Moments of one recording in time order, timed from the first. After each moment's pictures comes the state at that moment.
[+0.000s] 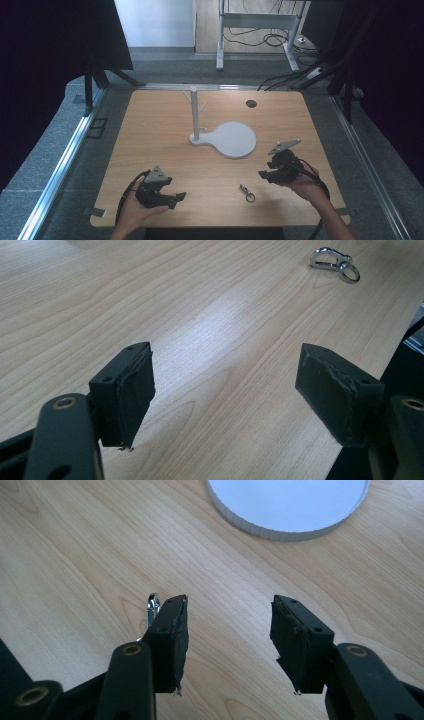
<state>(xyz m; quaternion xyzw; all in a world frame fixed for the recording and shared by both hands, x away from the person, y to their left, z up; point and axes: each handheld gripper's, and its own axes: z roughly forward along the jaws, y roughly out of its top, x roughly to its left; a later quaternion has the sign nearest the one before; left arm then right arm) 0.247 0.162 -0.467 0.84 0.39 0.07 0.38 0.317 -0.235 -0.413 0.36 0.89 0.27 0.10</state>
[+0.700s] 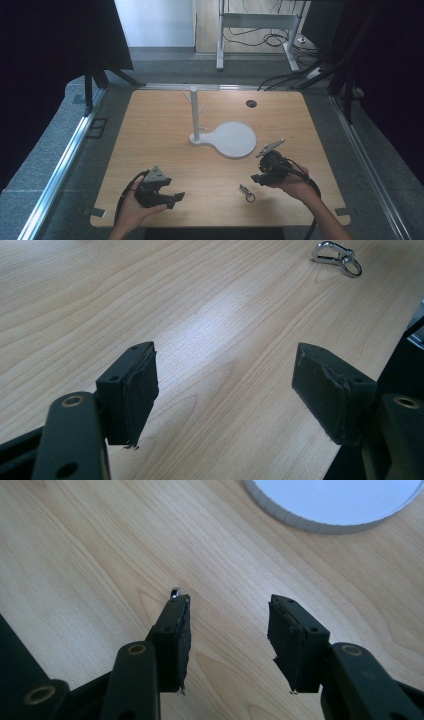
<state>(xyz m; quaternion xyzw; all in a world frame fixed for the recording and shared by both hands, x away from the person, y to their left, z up) 0.248 0.167 -0.467 0.84 0.39 0.07 0.38 0.320 -0.208 -0.421 0.34 0.91 0.22 0.08</state>
